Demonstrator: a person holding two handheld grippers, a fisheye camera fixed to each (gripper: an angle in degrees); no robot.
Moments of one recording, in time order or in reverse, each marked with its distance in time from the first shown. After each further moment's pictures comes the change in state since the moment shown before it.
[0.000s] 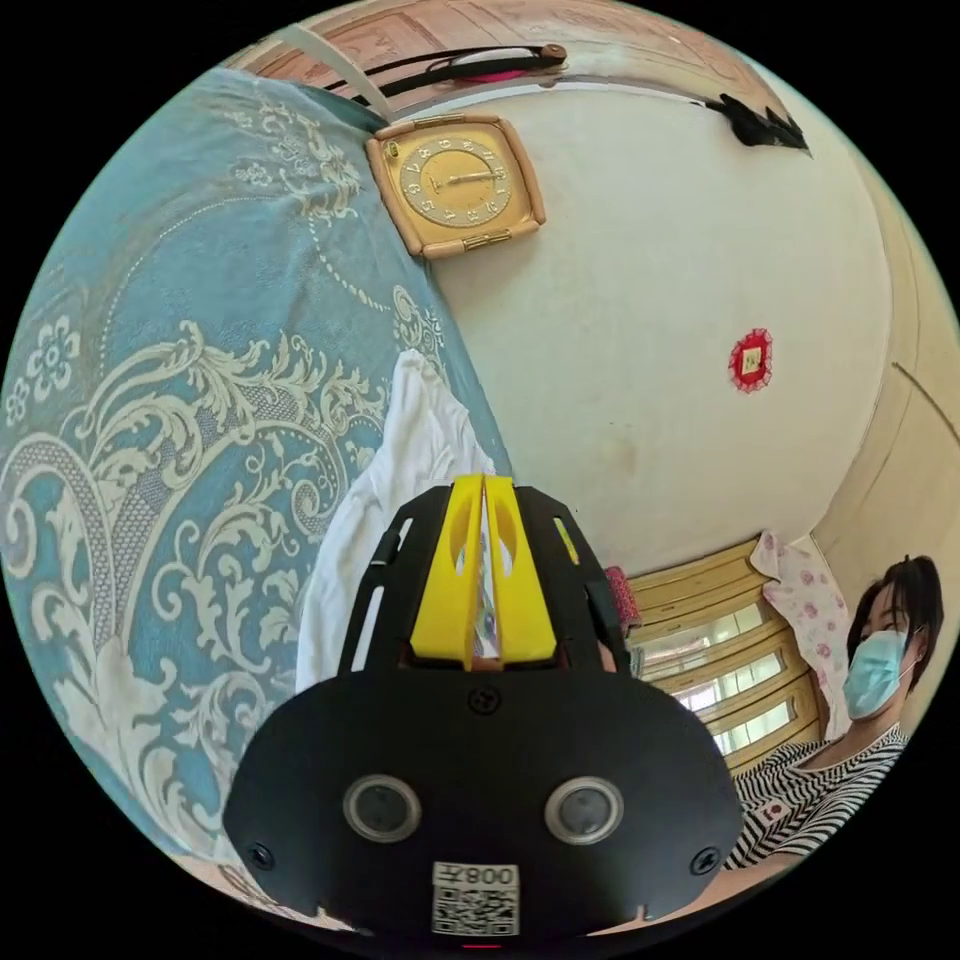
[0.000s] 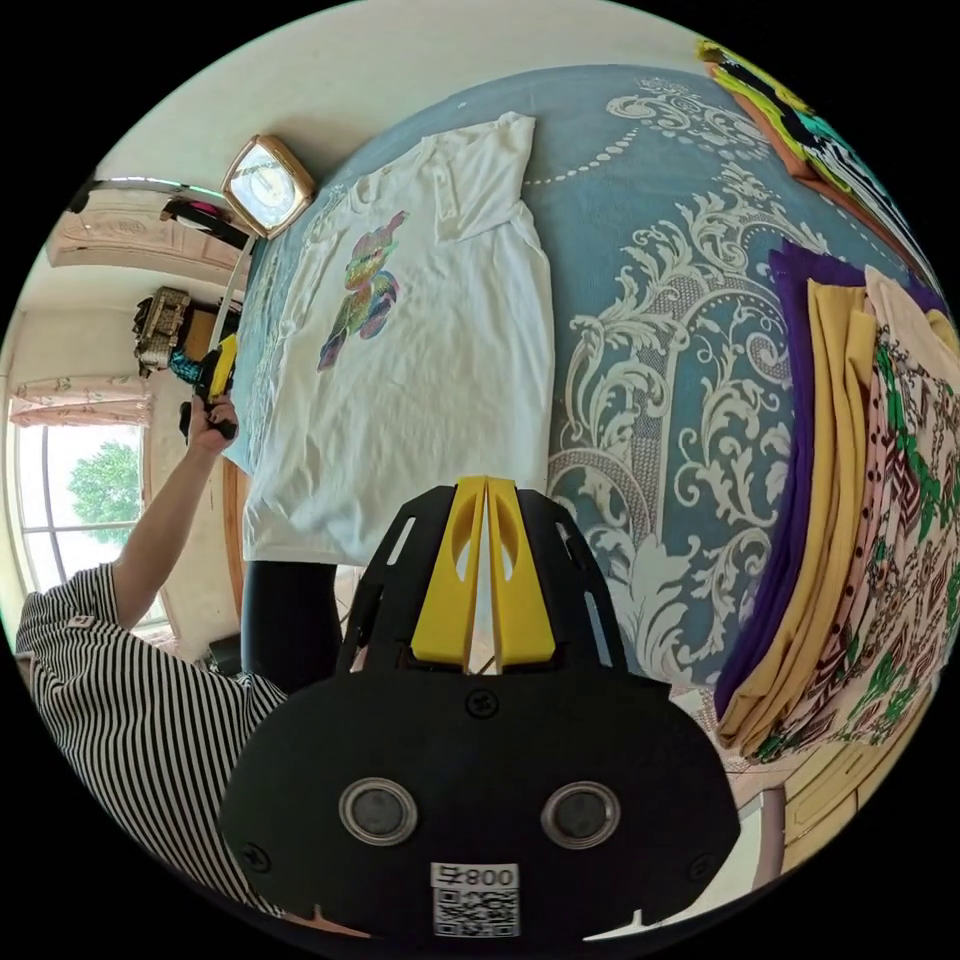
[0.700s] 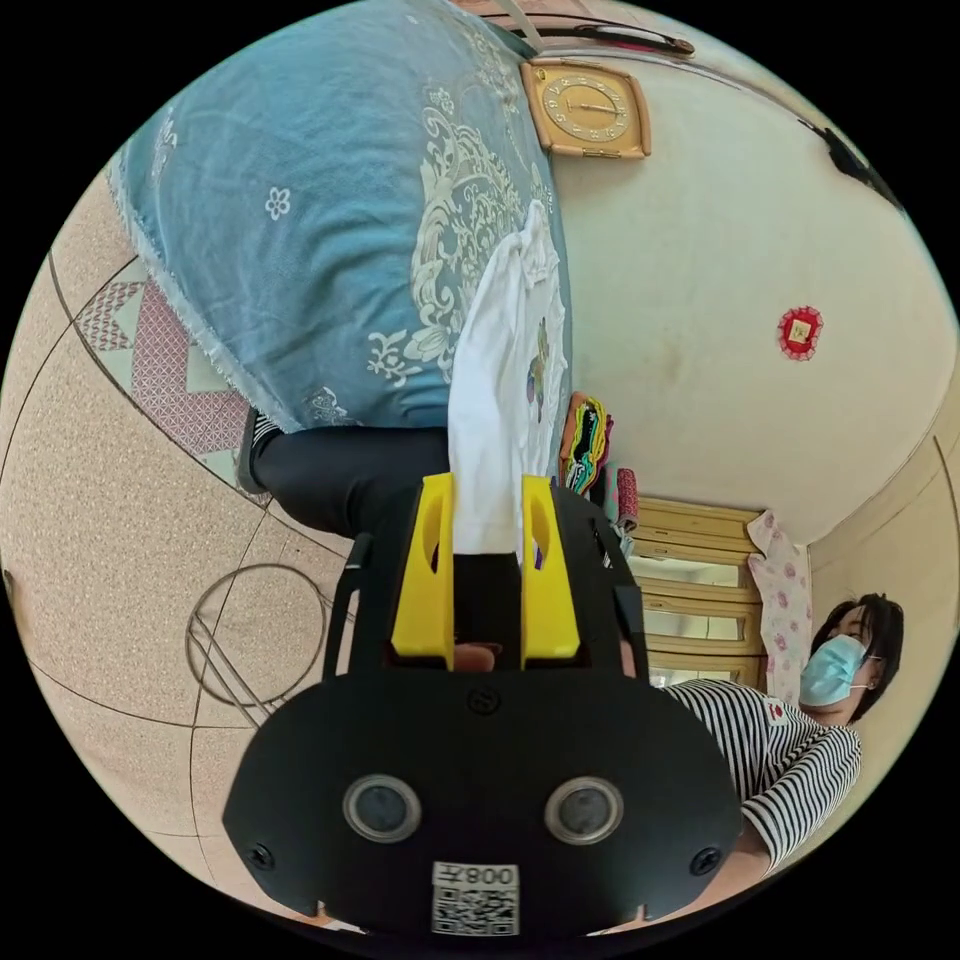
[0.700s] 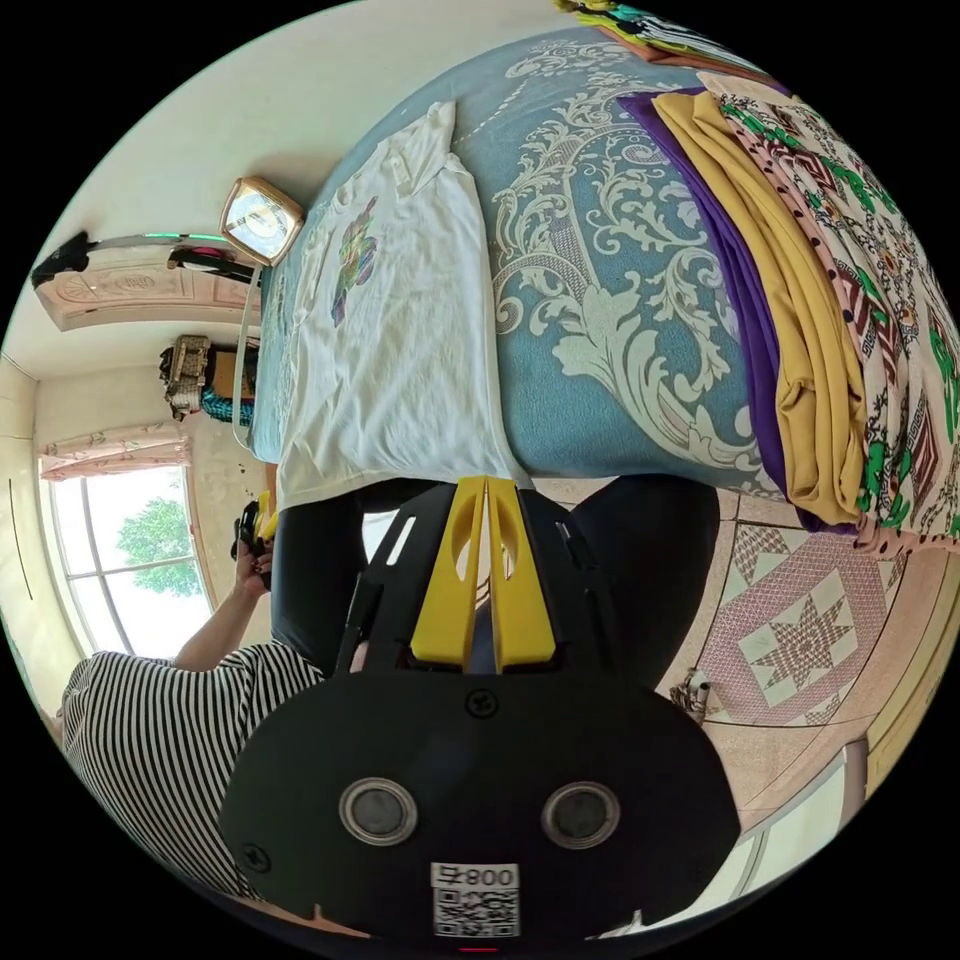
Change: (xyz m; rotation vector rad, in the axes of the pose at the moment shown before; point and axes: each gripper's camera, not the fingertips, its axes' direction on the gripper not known) left arm -0.055 0.252 -0.138 -0.325 -0.042 -0.282; right arm 0.084 0.198 0.128 0.016 -0.148 0.140
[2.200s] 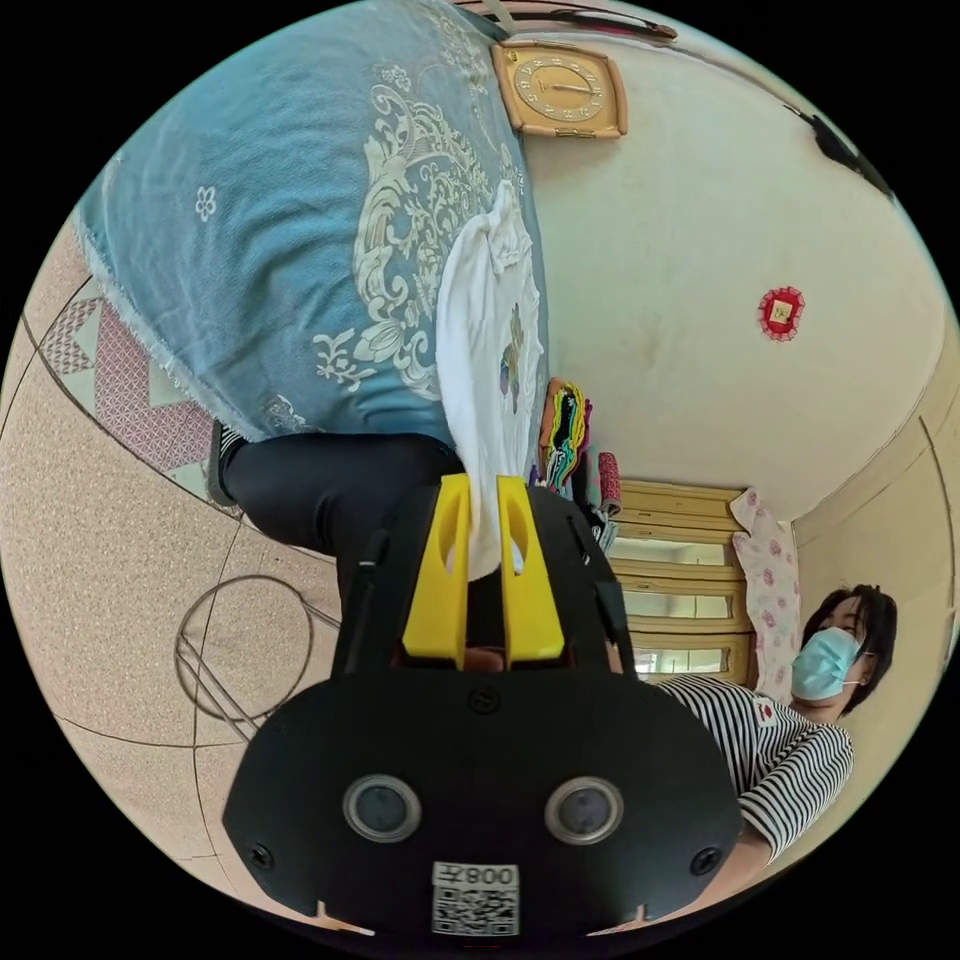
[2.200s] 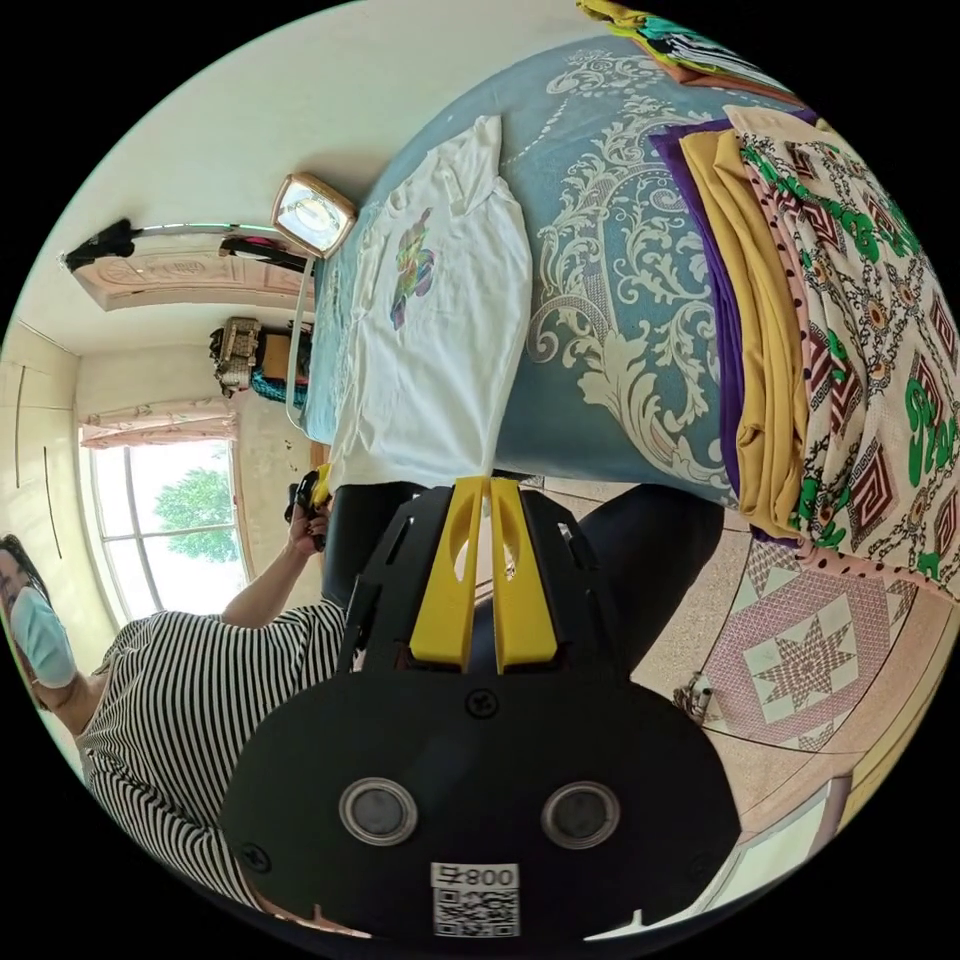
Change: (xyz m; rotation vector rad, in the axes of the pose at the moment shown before) left arm -0.051 0.106 0.019 -0.023 0.069 0.040; right arm 0.110 0.079 0.061 -0.034 -0.141 -0.075
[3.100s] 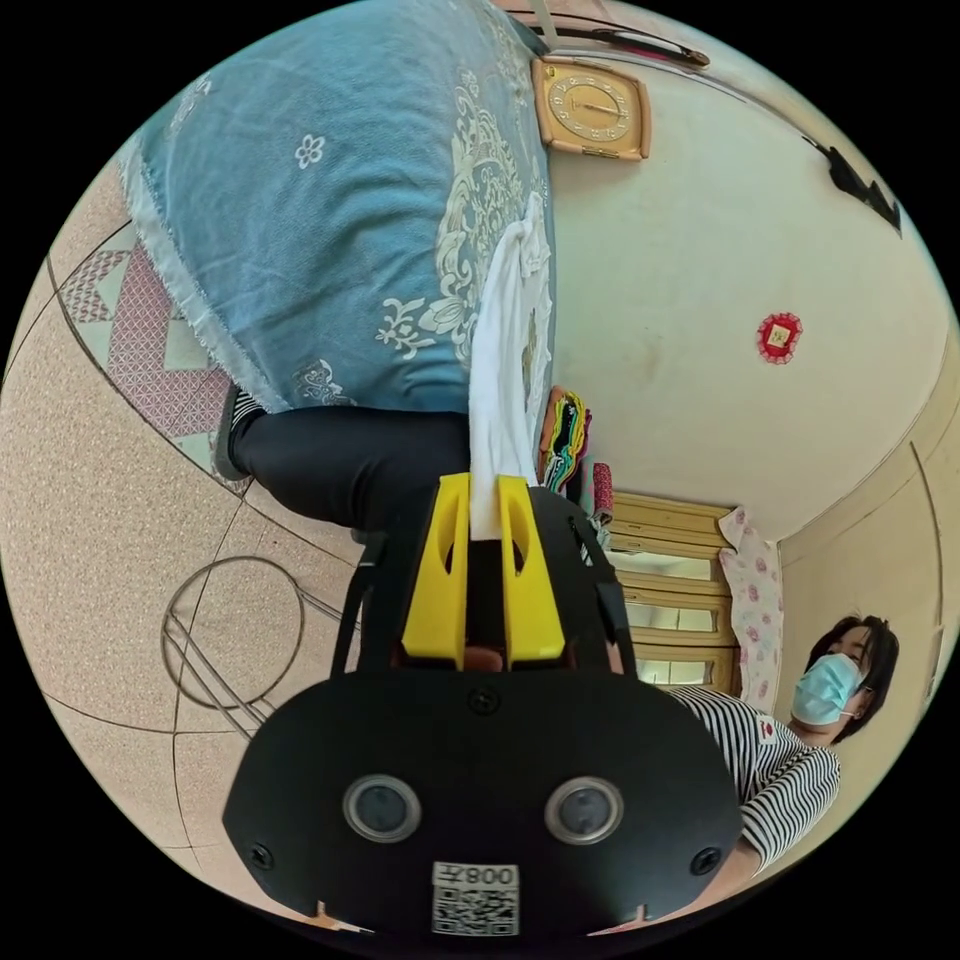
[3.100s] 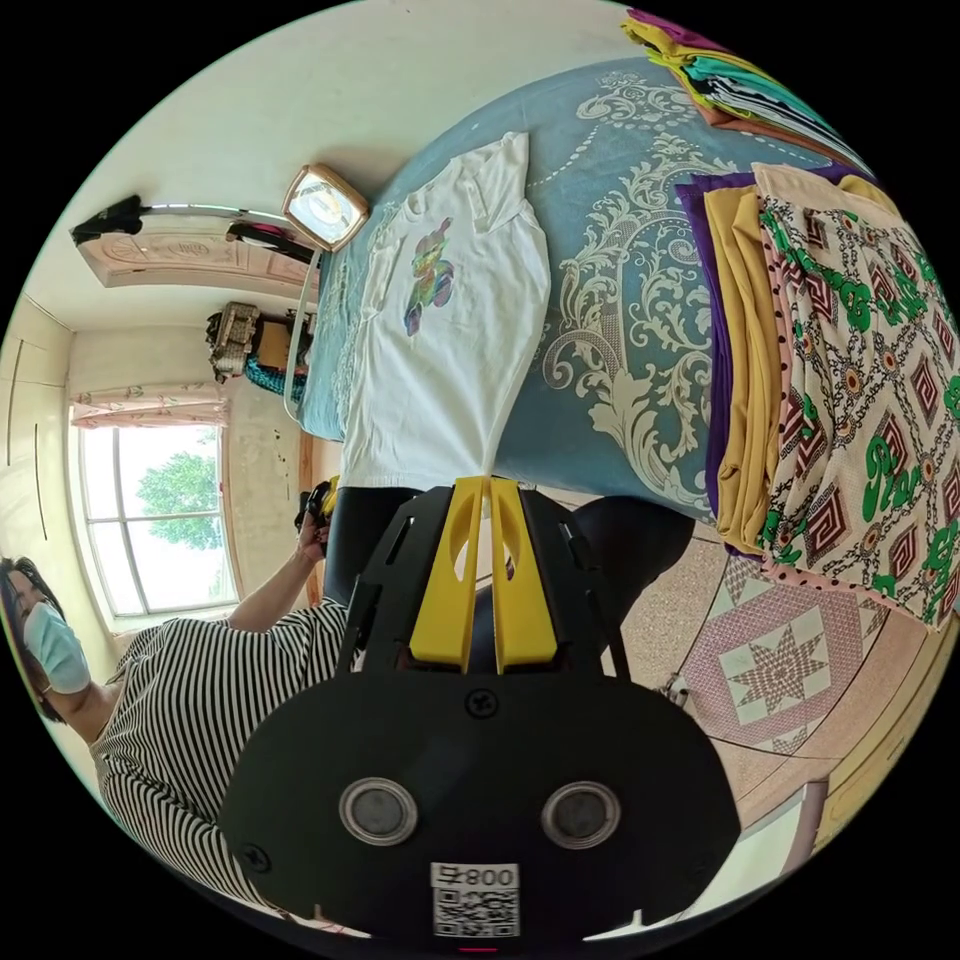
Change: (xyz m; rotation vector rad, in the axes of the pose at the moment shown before) left arm -0.055 0.067 -0.045 0.030 0.044 -0.065; right arm 0.045 0.041 -0.011 -0.005 0.057 -0.049
